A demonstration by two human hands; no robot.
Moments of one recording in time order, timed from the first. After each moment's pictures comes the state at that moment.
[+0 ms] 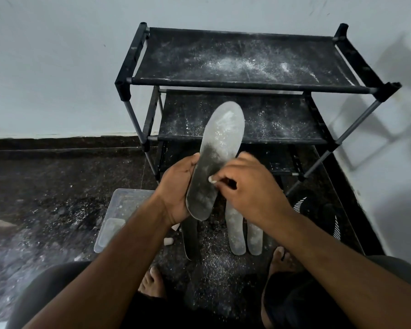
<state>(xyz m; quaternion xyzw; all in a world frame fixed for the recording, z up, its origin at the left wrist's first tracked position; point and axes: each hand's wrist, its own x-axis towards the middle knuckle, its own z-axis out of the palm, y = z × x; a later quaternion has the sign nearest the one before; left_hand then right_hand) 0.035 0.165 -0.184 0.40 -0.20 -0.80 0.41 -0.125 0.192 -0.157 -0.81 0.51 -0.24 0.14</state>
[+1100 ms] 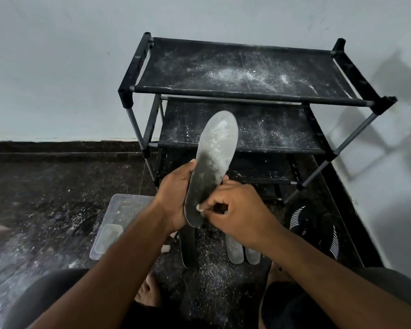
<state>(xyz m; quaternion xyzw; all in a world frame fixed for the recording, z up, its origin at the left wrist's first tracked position) 0.039 0.165 -0.184 0.42 -0.20 -0.78 0.42 -0.116 0.203 -0.167 -0.80 0.48 -0.25 0.27</state>
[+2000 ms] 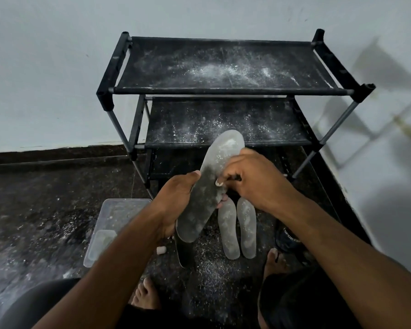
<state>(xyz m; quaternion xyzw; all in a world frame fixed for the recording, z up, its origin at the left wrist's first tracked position) 0.025 0.177 -0.183 0.48 -0.38 -0.72 0.32 -0.164 0.161 -0.160 -0.82 0.53 -0.15 0.17</state>
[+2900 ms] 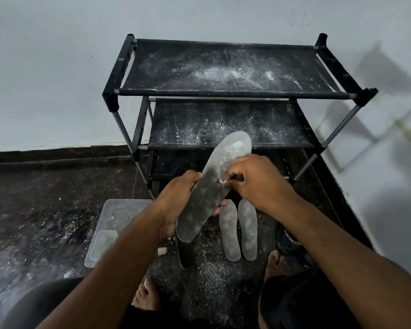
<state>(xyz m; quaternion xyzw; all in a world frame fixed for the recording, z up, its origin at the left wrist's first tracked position) 0.027 0.177 -0.172 0.48 -0.31 -0.76 0.31 -0.160 0.163 -0.156 -0.78 0.56 -0.17 0.21</state>
